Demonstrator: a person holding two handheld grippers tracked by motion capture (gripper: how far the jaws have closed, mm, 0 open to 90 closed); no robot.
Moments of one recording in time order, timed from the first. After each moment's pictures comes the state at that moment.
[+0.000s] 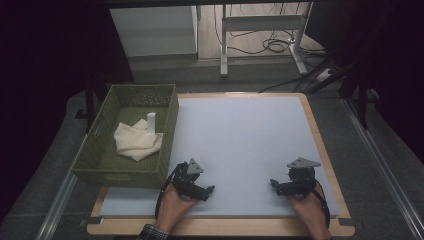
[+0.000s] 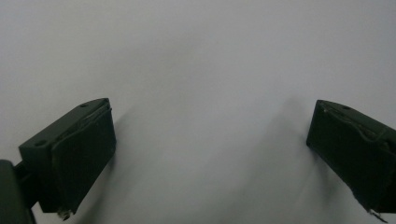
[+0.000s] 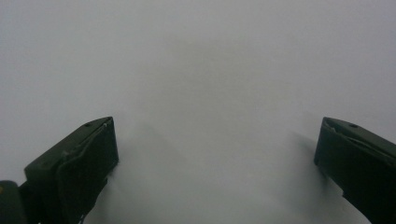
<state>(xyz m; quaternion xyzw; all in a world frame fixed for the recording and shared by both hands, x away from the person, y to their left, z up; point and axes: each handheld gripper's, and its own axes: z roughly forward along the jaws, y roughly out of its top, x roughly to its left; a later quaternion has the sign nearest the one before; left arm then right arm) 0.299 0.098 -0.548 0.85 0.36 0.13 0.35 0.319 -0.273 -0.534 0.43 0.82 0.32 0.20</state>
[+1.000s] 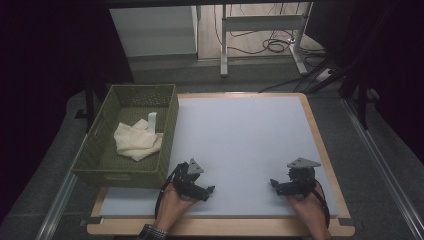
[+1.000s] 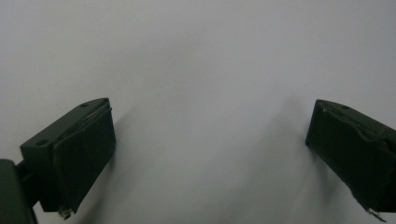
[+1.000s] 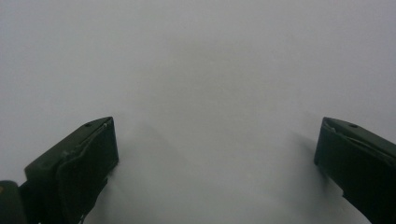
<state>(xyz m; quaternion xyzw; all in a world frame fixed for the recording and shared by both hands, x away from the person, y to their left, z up) 0.298 0.097 -0.547 0.85 0.36 0.13 0.35 0.319 -0.273 -0.534 0.43 0.82 0.32 0.20</state>
